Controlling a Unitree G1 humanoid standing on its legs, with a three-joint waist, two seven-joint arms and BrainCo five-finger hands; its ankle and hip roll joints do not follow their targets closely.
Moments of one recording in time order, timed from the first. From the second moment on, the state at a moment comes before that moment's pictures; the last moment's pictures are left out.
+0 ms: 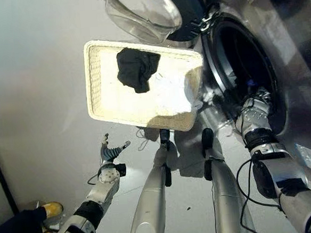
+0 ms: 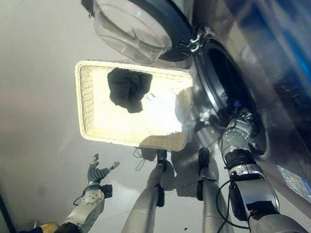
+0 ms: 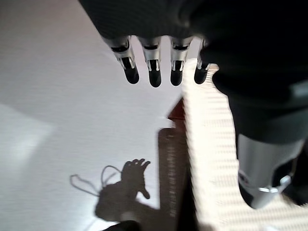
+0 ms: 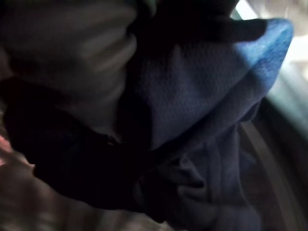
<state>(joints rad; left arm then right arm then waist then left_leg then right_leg) -0.31 0.44 -0.48 0.64 -0.45 -0.10 0.56 -0.90 -0.33 -0.20 0.68 1.98 -0.79 -0.07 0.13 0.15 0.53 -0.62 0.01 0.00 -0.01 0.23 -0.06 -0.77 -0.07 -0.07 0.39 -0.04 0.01</state>
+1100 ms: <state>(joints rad) -0.39 0.43 -0.41 0.49 -0.30 -0.20 0.77 -0.71 -0.37 0.13 0.83 1.27 -0.26 -0.09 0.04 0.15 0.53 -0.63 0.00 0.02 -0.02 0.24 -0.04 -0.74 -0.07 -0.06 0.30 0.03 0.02</state>
